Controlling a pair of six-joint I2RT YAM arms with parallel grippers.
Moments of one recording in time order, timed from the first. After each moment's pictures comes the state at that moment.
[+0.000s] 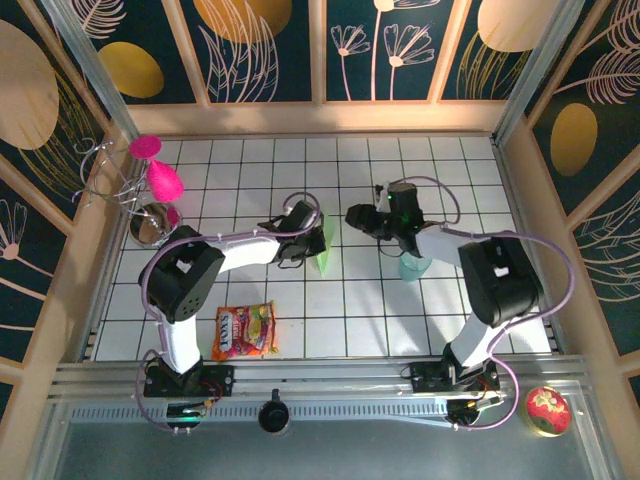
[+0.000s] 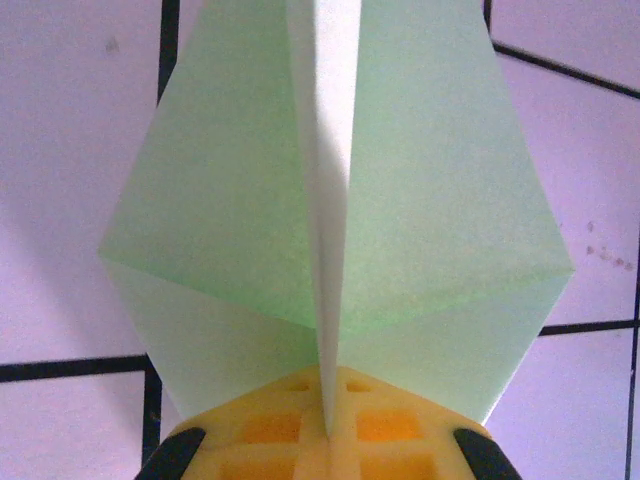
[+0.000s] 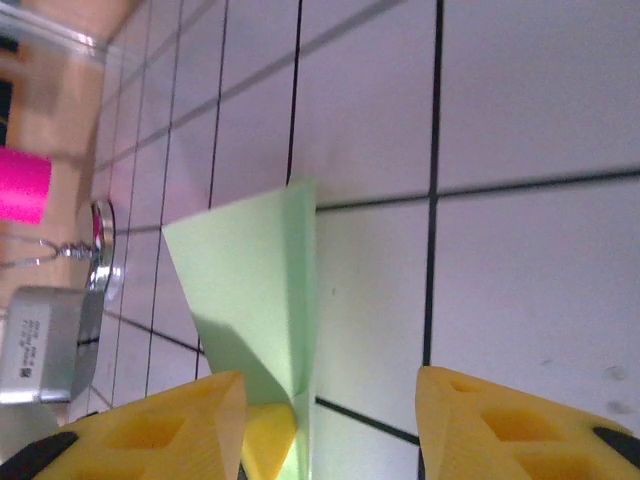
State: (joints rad) left arm -0.71 1.89 1.11 -0.17 -0.01 -0.88; right arm 0.38 1.67 0.84 0.20 -0.43 0.71
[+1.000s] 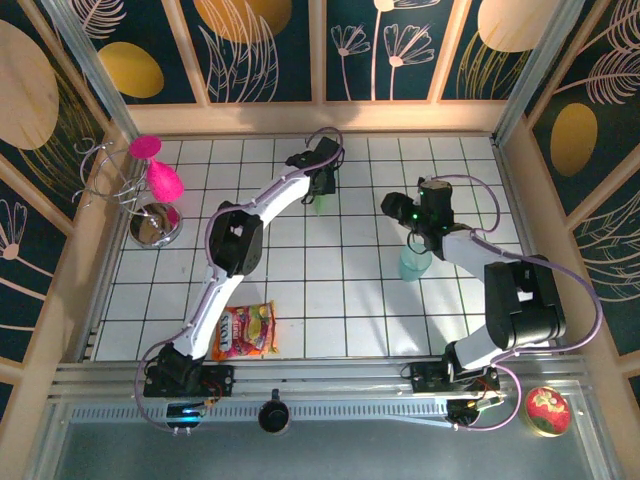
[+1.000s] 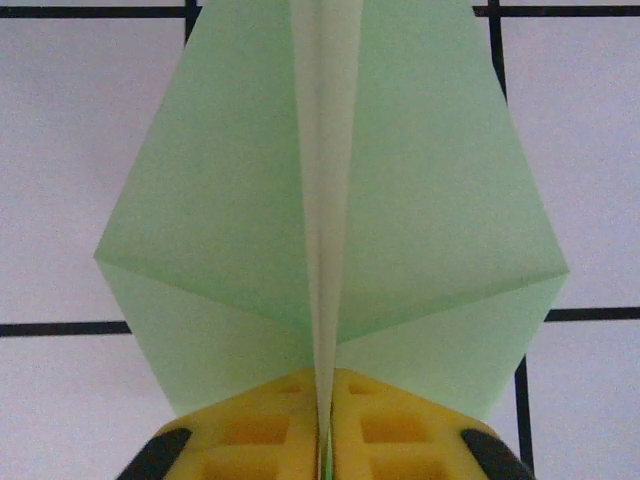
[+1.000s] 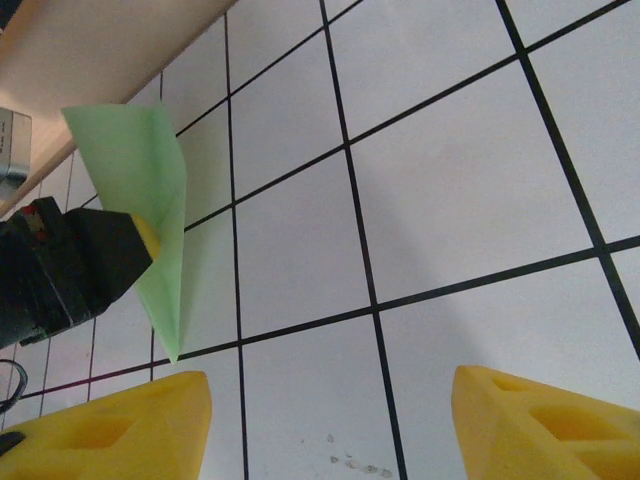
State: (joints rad) left arm -0.58 2.59 2.35 -0.80 -0.24 -0.54; right arm 0.22 1.52 0.77 0.13 -0.19 0.65
